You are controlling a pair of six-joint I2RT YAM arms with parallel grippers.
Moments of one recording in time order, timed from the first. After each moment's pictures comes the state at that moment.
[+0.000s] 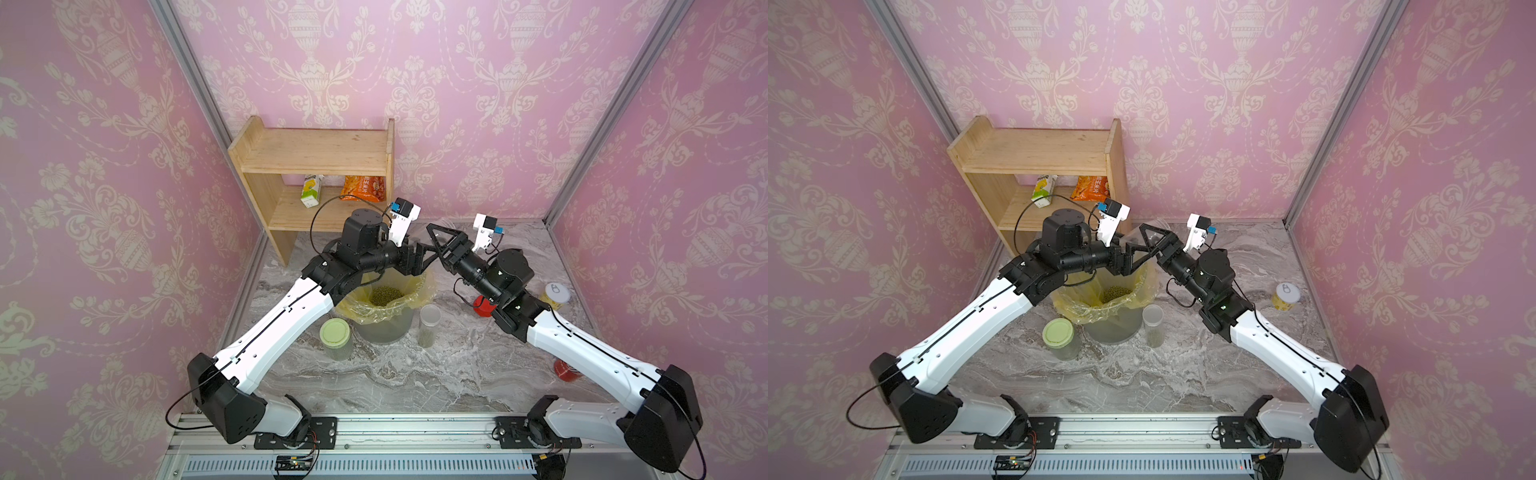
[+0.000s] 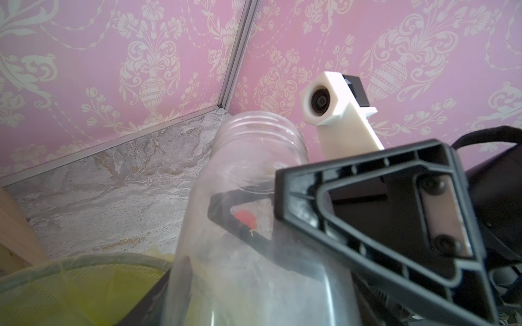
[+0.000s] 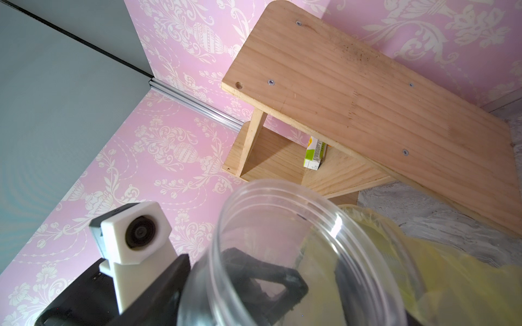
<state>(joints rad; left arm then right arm) -0.64 1.42 1.49 -0.39 0.41 -0.28 0.61 1.24 0.95 0.46 -0.08 1.16</state>
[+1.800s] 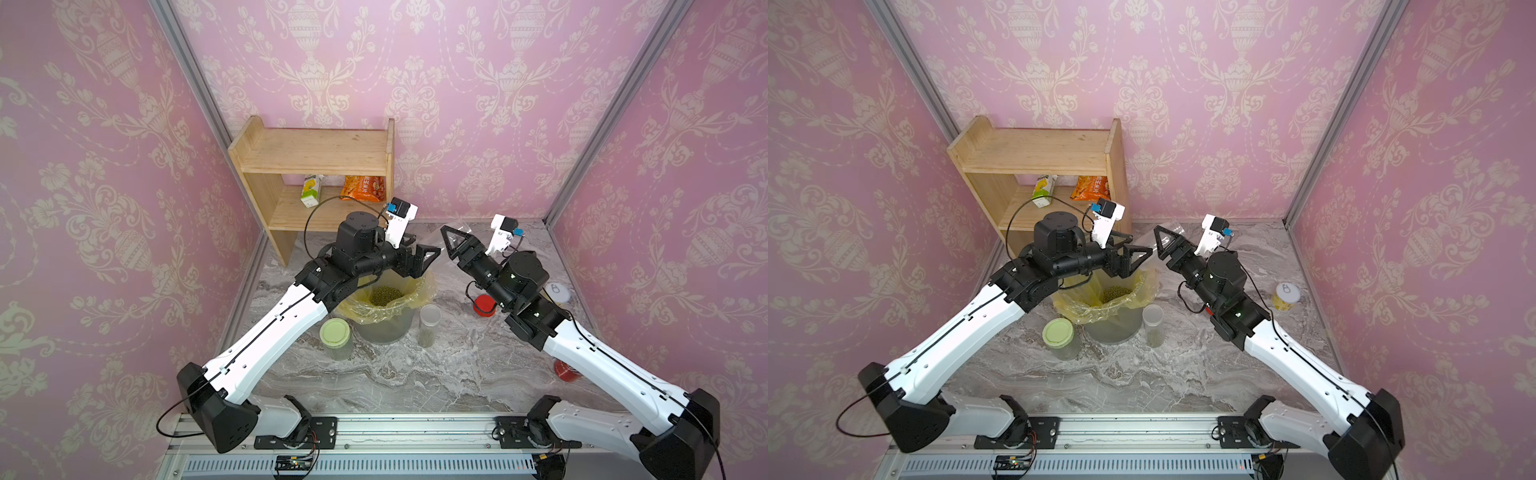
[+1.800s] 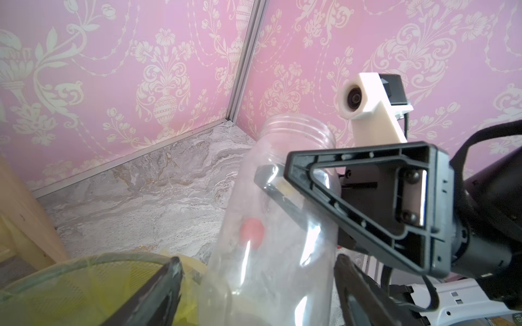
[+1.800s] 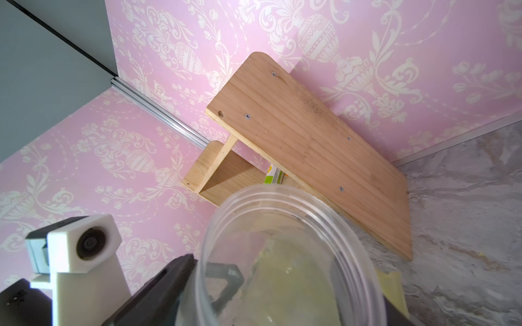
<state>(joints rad) -0.66 1.37 1.47 -0.37 0.33 -0.25 0.61 1.11 0.96 0.23 0.12 0.90</state>
